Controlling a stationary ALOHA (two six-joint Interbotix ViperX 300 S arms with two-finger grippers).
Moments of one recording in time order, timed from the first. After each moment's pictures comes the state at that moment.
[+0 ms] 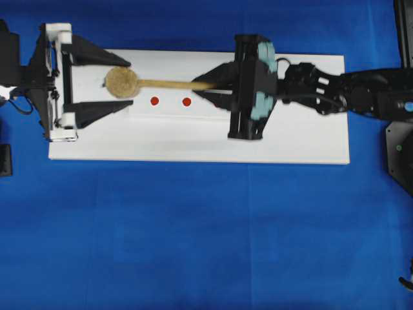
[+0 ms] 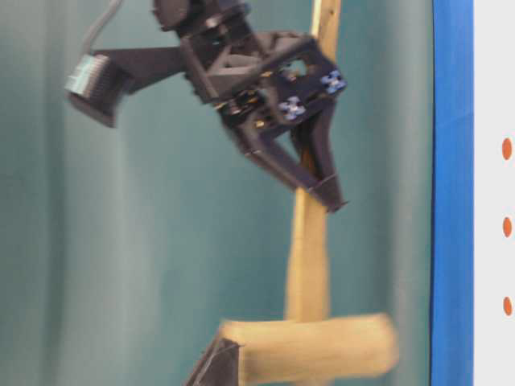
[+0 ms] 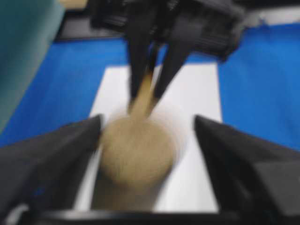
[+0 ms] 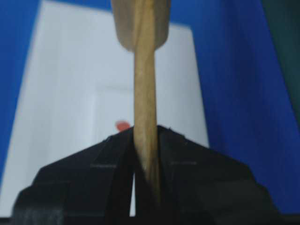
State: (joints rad) left arm 0.12 -0.55 1.02 -0.02 -0.36 0.14; right arm -0.10 -0.10 0.66 0.74 -0.21 -0.82
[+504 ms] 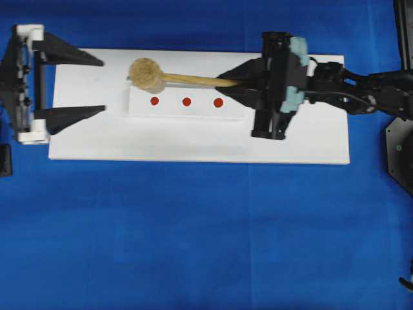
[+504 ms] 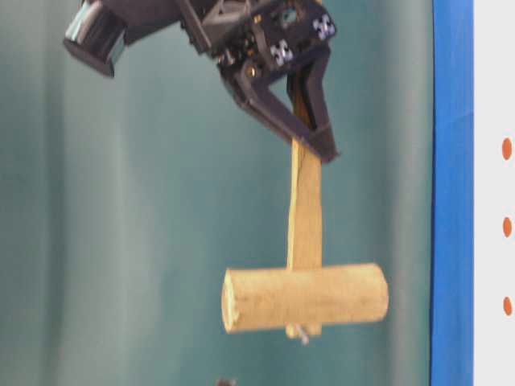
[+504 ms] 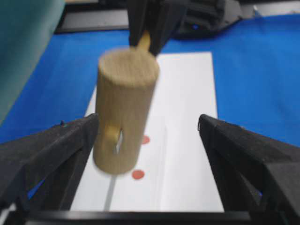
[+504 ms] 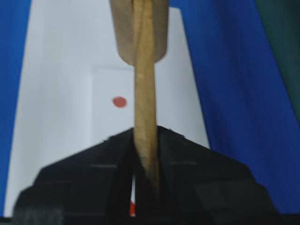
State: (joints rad) left arm 0.12 -0.75 1.11 -0.02 -0.22 0.14; right arm -0.10 -0.24 0.78 0.80 -0.22 -0.82
